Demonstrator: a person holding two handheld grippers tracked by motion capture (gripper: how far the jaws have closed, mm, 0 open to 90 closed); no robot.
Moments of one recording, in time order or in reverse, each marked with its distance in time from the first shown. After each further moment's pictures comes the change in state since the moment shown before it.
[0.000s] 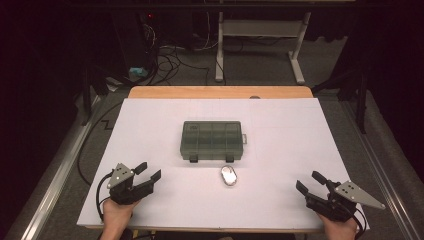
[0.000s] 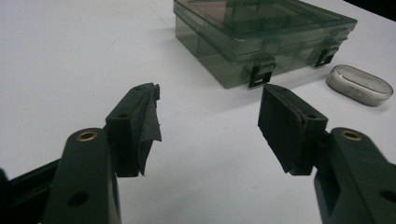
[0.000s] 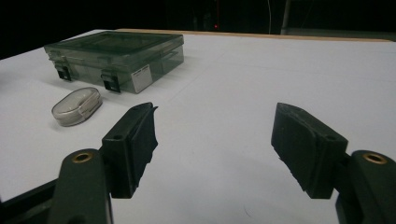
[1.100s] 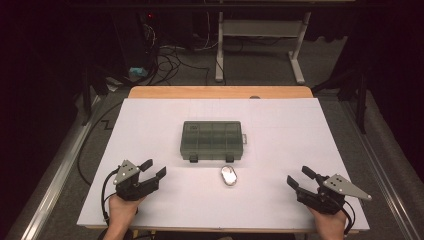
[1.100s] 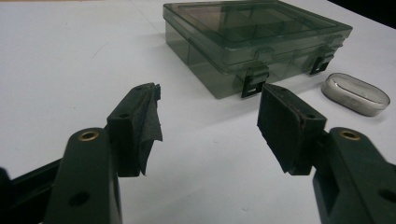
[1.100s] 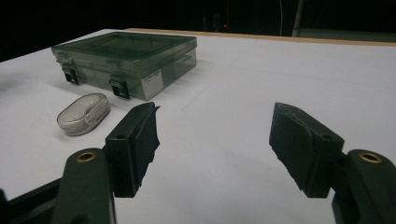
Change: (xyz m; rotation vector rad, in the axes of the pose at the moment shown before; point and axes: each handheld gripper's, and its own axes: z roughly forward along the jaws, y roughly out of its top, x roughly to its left) left arm -0.005 0.006 0.014 -0.007 -0.018 0.001; right arm 0.009 0.007 0.024 0.006 0.038 -0.016
